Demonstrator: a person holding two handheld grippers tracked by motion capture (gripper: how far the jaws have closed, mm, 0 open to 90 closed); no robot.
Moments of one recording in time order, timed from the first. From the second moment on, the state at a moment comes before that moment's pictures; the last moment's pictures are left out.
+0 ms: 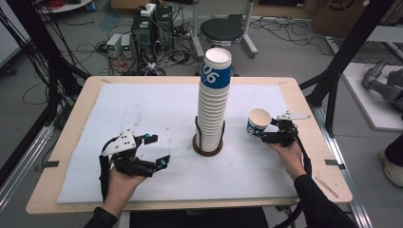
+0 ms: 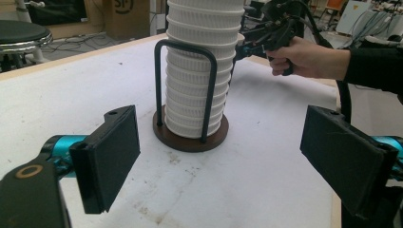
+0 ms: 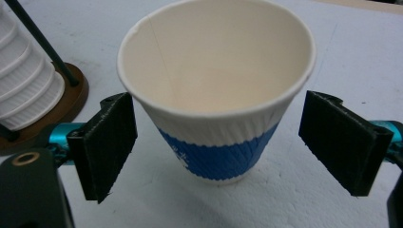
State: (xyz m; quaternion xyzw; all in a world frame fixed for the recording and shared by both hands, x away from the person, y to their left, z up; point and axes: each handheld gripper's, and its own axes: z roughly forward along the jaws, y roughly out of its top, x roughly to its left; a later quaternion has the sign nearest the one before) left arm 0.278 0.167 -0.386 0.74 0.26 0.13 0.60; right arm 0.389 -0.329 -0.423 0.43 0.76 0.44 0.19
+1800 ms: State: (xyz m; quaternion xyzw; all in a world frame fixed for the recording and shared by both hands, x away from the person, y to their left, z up) left arm 0.278 0.190 -0.373 0.73 0.27 0.17 0.61; right arm 0.308 -0.326 -0.346 0.28 0.75 0.58 0.17
